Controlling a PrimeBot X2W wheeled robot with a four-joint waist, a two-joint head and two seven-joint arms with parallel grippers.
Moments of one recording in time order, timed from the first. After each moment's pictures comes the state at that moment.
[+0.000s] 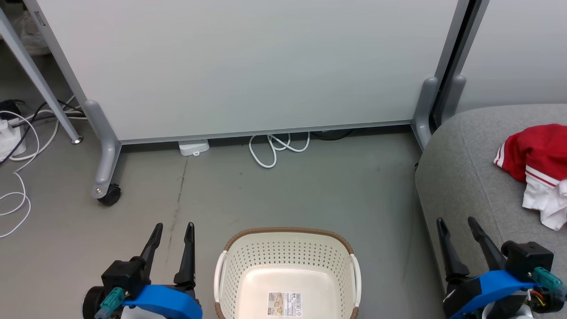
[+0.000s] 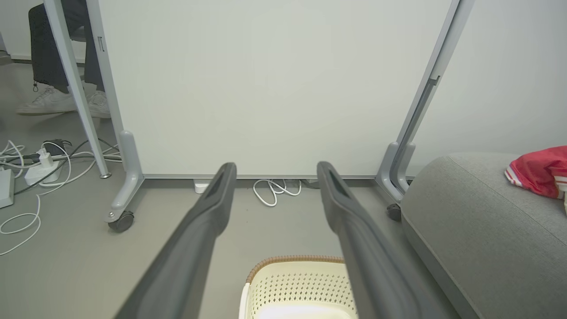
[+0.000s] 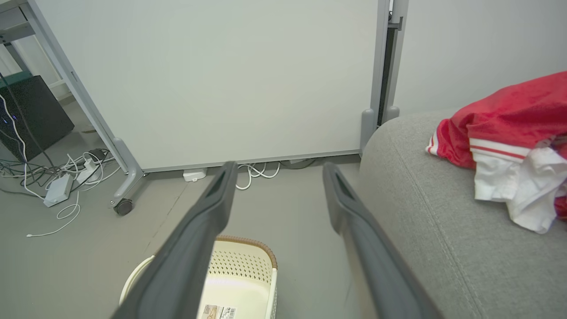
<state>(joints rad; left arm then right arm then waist) -0.08 0.11 -0.15 0.39 -0.30 -0.13 -0.26 -0.04 -0.07 -0.06 0.21 0.20 0.13 -0.08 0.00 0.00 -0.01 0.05</state>
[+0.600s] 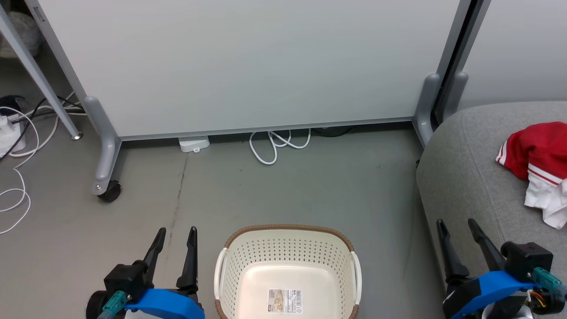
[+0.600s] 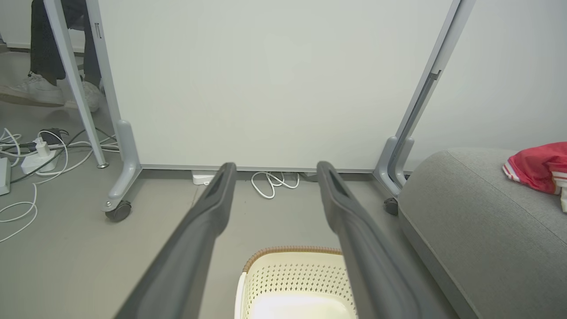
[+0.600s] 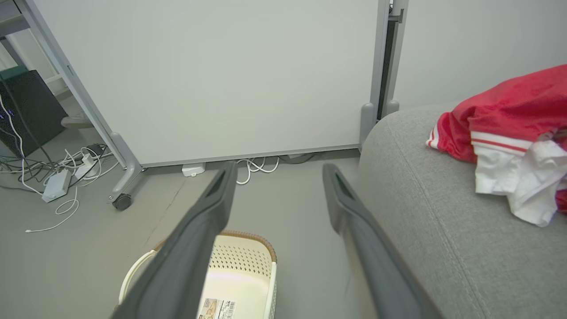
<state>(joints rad) -0.07 0.10 -0.16 0.39 -0.31 -0.13 -0.26 -0.03 -0.06 -0.07 0.19 0.19 0.13 -0.07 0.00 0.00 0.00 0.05</state>
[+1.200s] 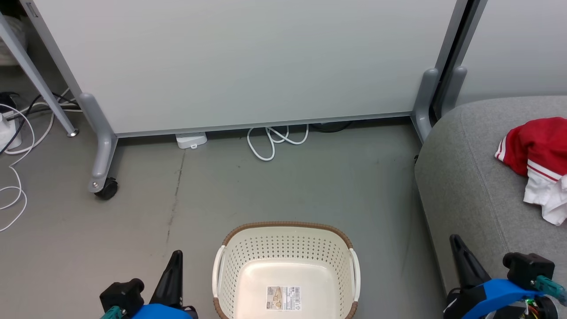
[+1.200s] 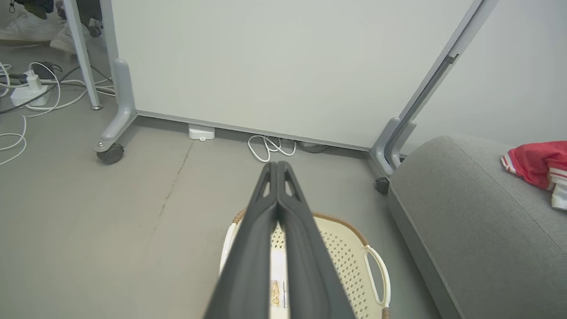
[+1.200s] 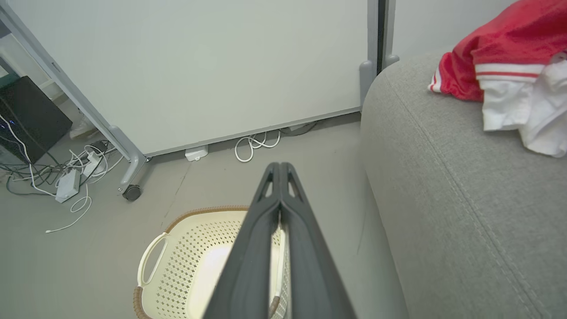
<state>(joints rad) -0.02 0.09 -0.16 0.43 -0.42 -0.13 -0.23 -0.02 -0.05 -0.08 0.25 0.28 0.13 -0.04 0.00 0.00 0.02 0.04</state>
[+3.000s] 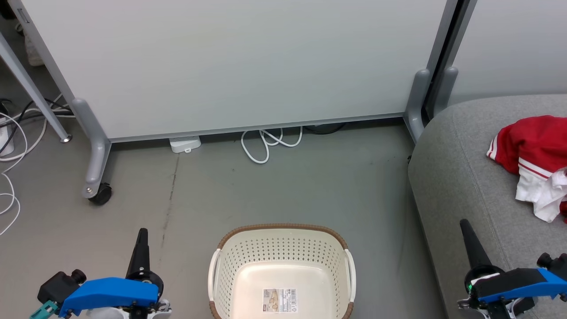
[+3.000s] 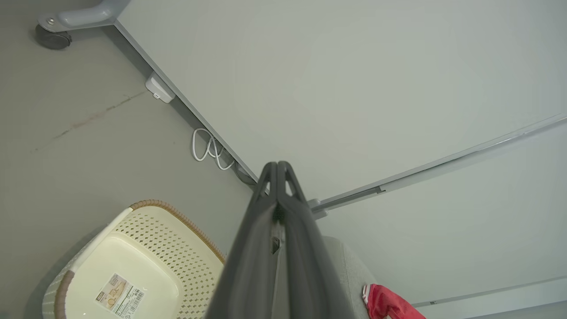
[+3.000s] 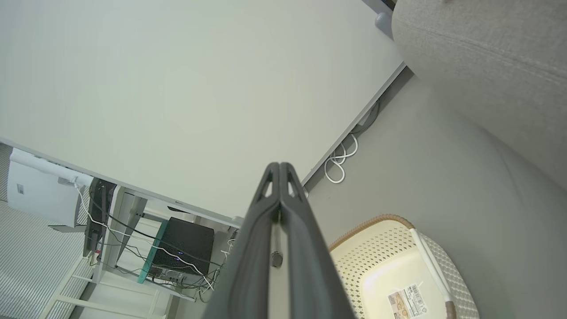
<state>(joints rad) -0.06 0.07 -0.01 0.32 -1.12 -0.13 -0.03 -0.06 -0.05 -0.10 0.25 1.06 0.13 0.05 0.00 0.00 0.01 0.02</state>
